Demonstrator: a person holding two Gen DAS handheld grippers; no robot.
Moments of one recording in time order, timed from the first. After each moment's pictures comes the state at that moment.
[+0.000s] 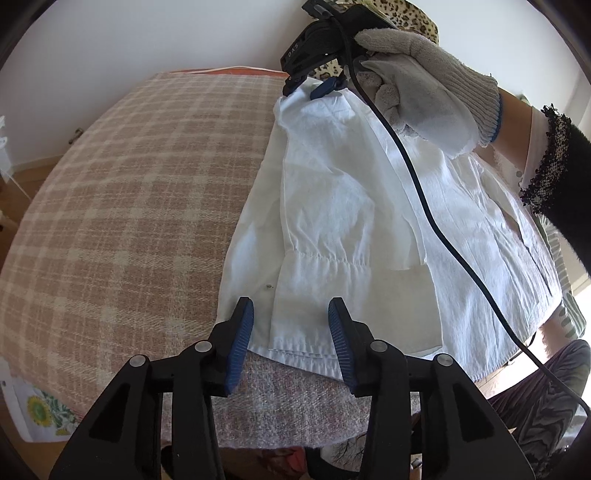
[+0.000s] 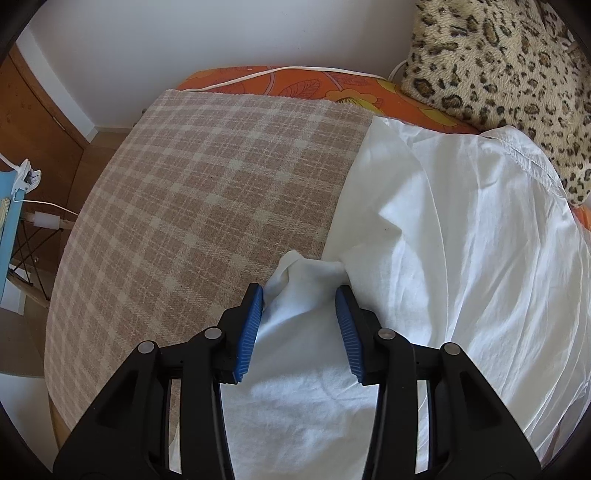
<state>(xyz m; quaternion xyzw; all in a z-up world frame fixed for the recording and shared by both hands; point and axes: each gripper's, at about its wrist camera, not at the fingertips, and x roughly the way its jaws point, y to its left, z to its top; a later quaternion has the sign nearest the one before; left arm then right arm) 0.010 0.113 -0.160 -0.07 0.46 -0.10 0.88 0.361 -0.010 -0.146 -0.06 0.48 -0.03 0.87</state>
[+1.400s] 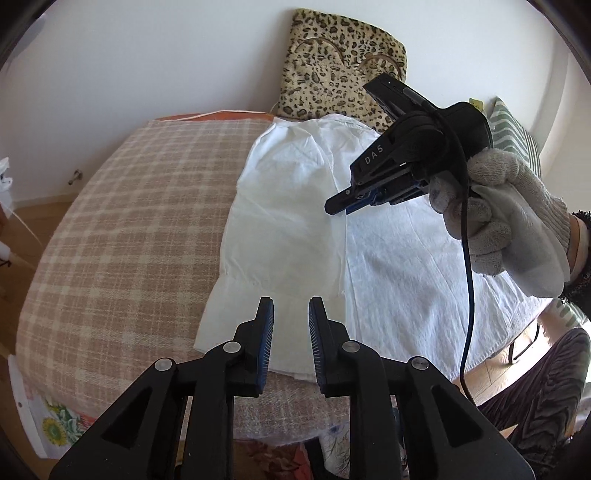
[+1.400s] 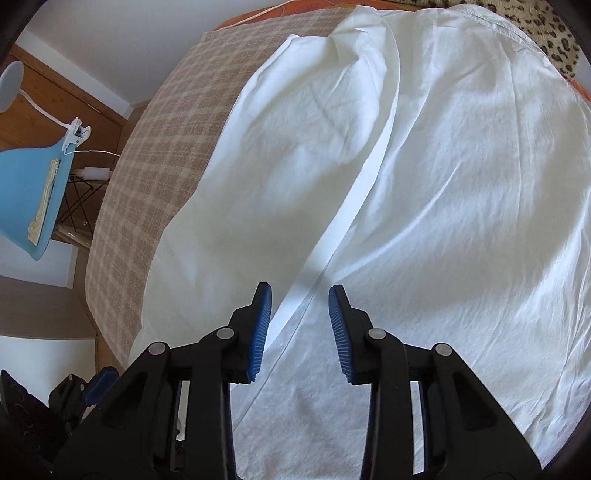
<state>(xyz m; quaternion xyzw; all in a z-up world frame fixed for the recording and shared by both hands) -0.009 0.098 -0.129 -0.05 0.41 -0.12 0.90 0.205 -0.057 -0.184 0.08 0.55 0.07 0.83</state>
